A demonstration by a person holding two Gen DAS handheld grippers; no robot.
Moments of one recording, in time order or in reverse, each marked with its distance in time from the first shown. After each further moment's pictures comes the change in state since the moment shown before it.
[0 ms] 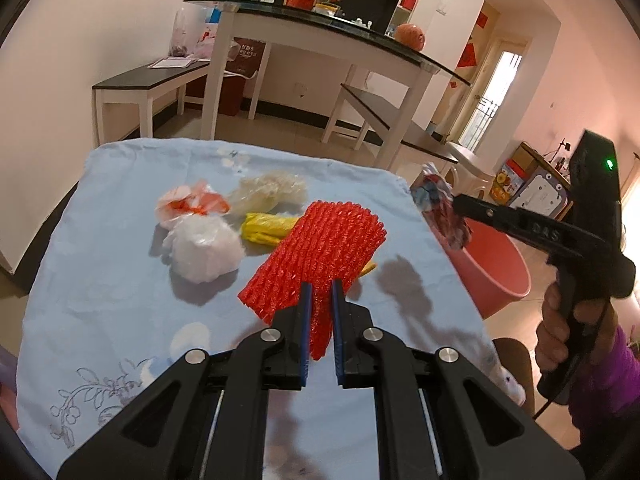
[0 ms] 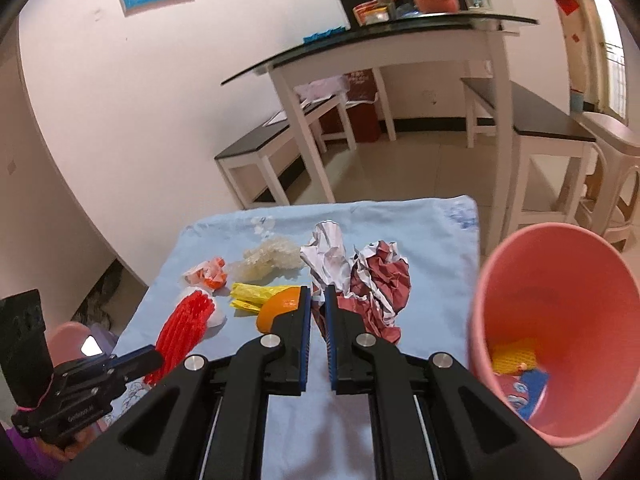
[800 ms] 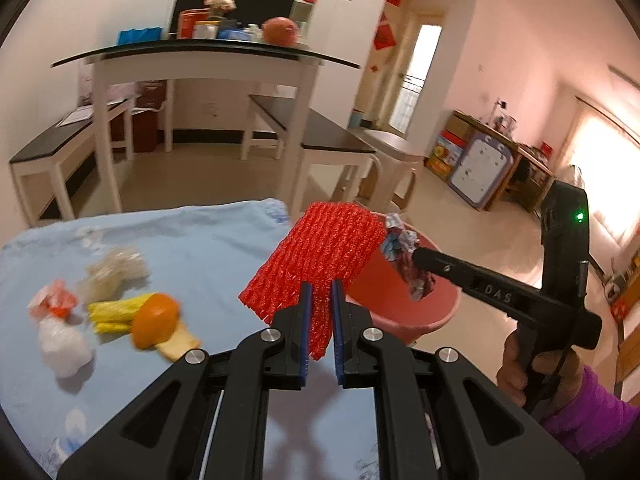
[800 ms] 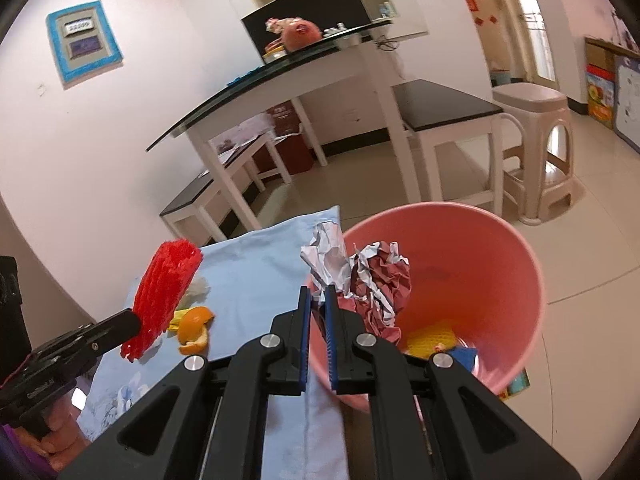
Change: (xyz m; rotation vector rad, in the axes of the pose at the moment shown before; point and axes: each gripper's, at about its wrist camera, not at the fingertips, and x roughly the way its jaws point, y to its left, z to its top) left arm 0.048 -0.151 0.041 0.236 -0.007 -0.184; right arm -0.076 -0.122 -0.031 0.211 -0.125 -0.138
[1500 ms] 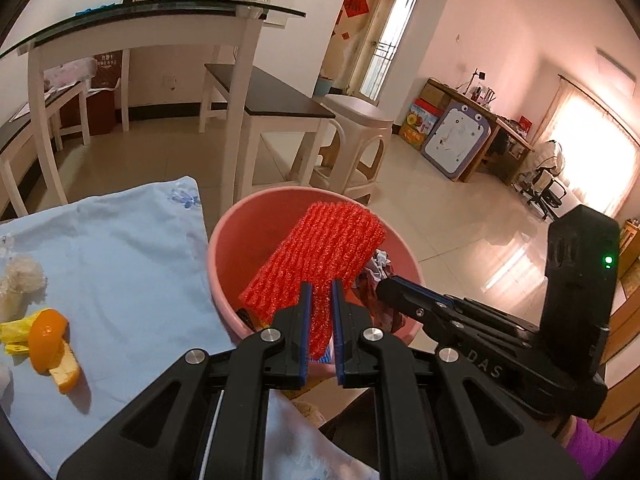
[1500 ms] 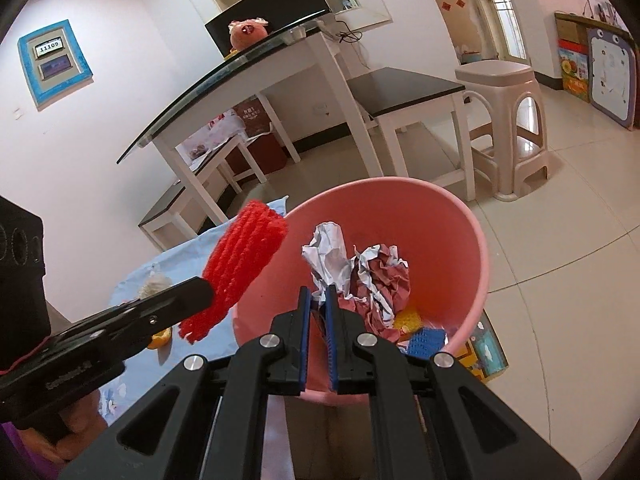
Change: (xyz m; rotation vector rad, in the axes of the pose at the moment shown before) left arm 0.096 -0.053 0.008 0.016 0.117 -0.091; right arm -0.002 -0.051 -0.014 0.079 0.016 -0.056
